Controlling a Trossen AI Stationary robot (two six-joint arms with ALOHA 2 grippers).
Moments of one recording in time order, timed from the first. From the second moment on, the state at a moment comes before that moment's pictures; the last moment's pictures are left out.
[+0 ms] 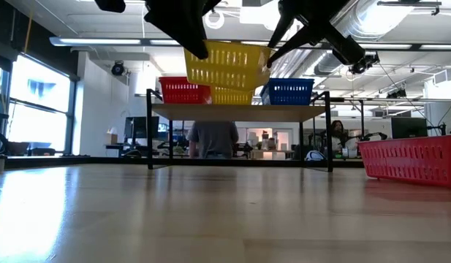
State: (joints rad) left arm -0.21 1.72 1.44 -0.81 -0.36 0.29; right arm 0.31 1.53 1.13 -0.44 0.58 1.72
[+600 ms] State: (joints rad) left arm -0.21 1.69 1.44 -0.83 -0.35 0.29; right arm 0.32 1.53 1.13 -0.50 0.55 1.75
